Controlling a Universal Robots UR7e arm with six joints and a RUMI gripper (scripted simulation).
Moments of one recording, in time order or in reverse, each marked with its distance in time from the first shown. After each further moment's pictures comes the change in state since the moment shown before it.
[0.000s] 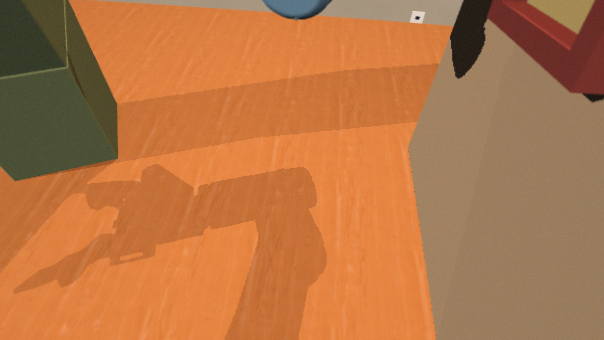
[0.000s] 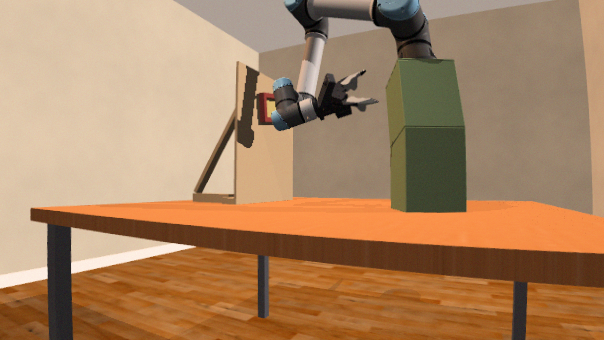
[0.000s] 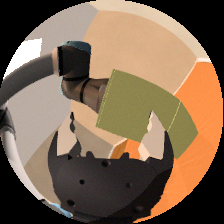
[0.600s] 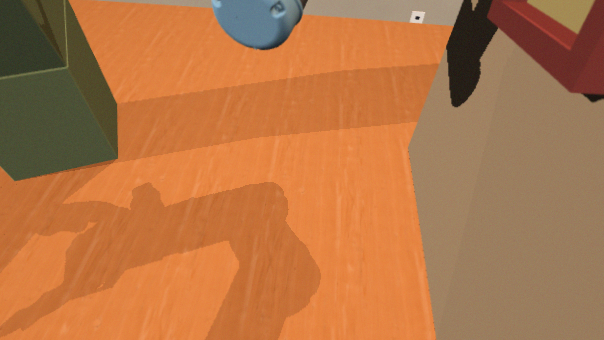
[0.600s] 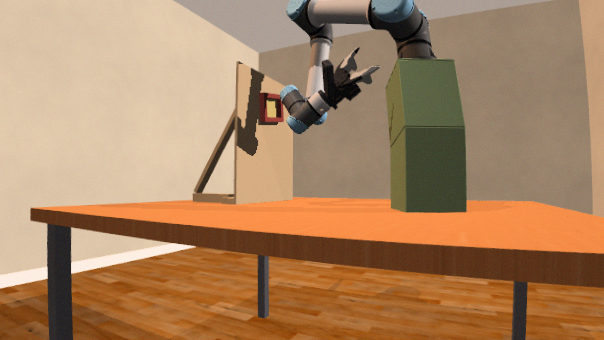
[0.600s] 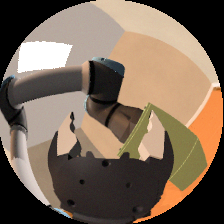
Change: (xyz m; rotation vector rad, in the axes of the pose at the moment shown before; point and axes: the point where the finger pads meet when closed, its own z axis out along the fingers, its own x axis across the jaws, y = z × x) arm -0.079 -0.055 0.020 0.296 -0.241 -0.089
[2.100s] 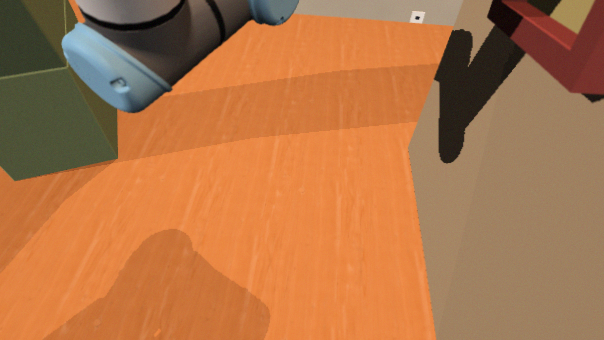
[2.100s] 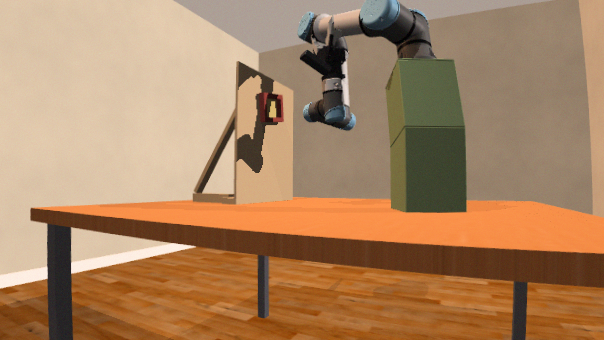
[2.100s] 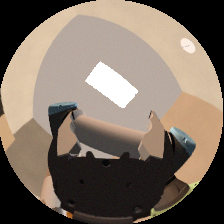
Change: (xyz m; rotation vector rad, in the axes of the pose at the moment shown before) arm -0.220 -0.092 -0.046 0.688 -0.729 -0.149
